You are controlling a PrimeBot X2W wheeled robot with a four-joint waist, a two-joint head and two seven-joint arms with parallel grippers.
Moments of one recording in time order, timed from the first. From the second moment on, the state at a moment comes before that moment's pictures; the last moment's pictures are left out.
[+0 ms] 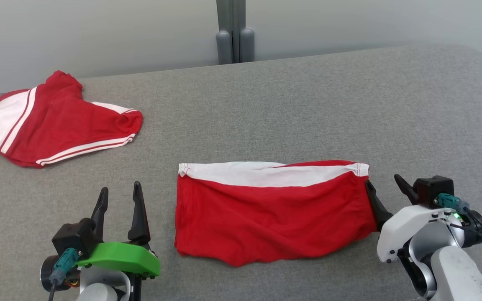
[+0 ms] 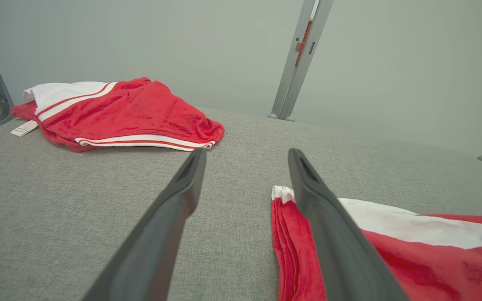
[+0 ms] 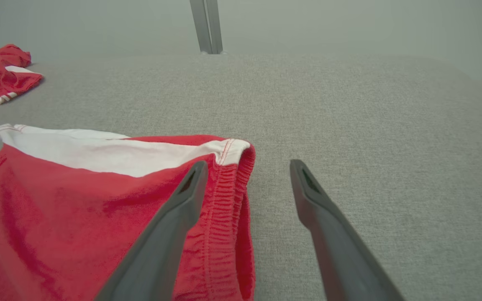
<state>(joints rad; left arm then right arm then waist) -0.13 0.23 -0.37 0.19 -0.59 0.21 -0.26 -0.14 -0.11 0.03 0.22 0.14 0.13 0.11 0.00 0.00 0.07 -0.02</state>
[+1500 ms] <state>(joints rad) -0.13 0.20 -0.36 0.19 -0.56 0.21 -0.26 -0.27 -0.29 0.04 0.31 0.62 0.13 0.49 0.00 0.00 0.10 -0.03</state>
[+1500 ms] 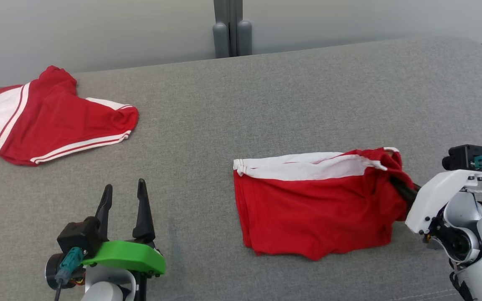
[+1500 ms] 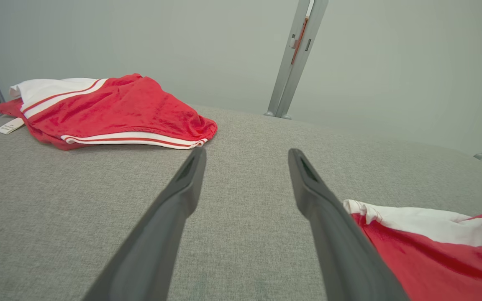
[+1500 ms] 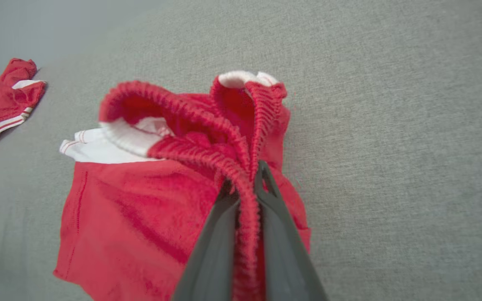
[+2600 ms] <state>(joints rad) -0.14 0.18 -0.39 0.21 -0.57 0.20 -0.26 -0.39 -0.05 0.32 0.47 0.58 0.13 0.30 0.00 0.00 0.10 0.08</state>
